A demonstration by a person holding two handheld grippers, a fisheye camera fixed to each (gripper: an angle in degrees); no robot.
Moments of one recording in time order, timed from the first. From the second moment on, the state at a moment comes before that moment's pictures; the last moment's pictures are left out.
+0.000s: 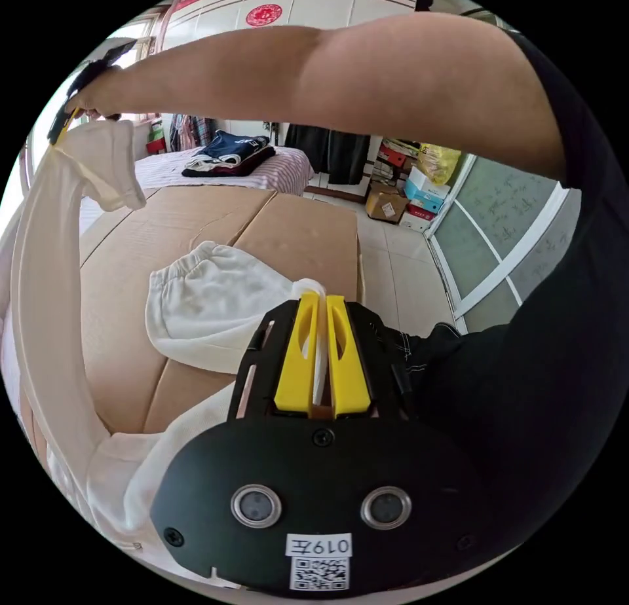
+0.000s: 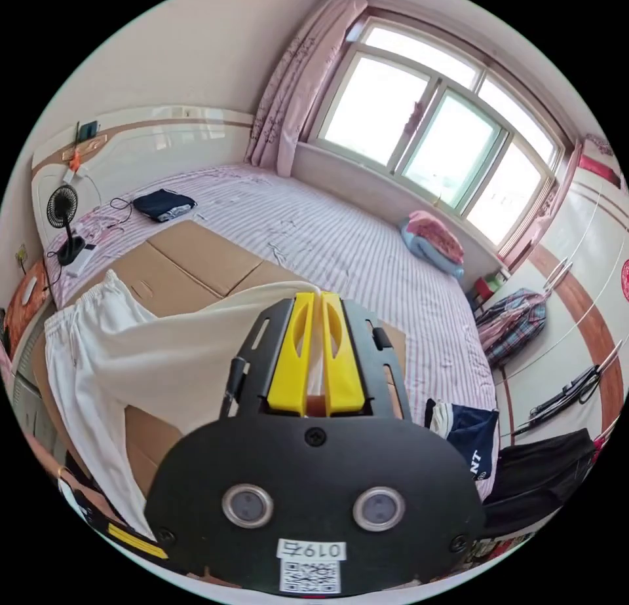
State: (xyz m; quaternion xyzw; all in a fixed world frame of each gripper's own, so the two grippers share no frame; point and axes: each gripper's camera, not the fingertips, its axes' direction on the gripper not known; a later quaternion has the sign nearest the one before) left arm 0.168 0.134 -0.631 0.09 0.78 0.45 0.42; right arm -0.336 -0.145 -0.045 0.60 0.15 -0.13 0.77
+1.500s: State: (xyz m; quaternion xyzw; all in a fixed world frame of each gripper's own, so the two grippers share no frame) left arm 0.007 -0.166 -0.193 -0.06 0.46 0.14 0.88; right arm -0.330 -0.064 0.247 0.50 0.11 -0.07 0.86
